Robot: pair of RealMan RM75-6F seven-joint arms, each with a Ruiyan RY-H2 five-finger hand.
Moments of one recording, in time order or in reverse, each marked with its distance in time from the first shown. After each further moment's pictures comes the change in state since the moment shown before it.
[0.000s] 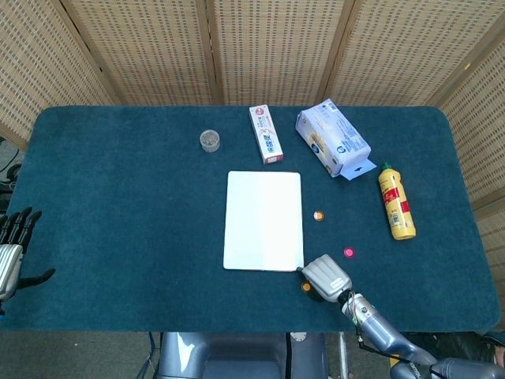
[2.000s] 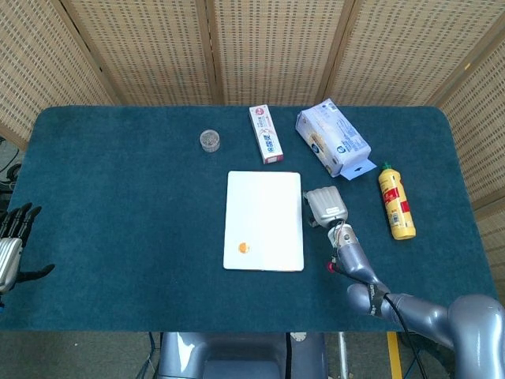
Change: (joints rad) left arm -0.032 0.011 -0.015 0.014 -0.046 -0.066 -0.030; right arm 0.313 -0.161 0.233 0.363 0.606 -0.093 -0.158
